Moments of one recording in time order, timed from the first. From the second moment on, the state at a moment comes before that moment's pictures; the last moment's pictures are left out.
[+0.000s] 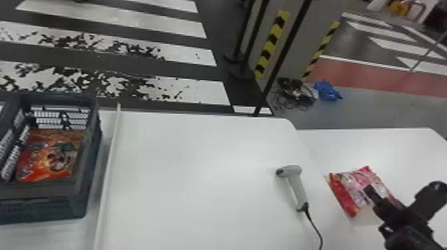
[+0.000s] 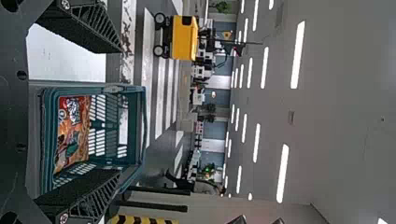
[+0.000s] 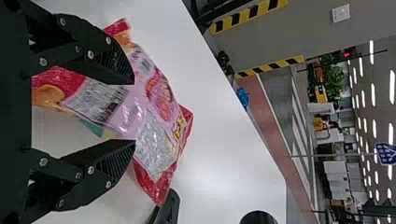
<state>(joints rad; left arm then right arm) 0.53 0.32 0.13 -1.84 0.43 -0.27 -0.20 -0.21 -0.33 -1.02 -0.93 -0.05 0.24 0.29</state>
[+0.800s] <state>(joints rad) 0.52 0.33 0.12 -1.86 0.42 -0.26 -0.17 0.06 -0.01 -0.76 -1.64 -0.15 0.32 0.33</state>
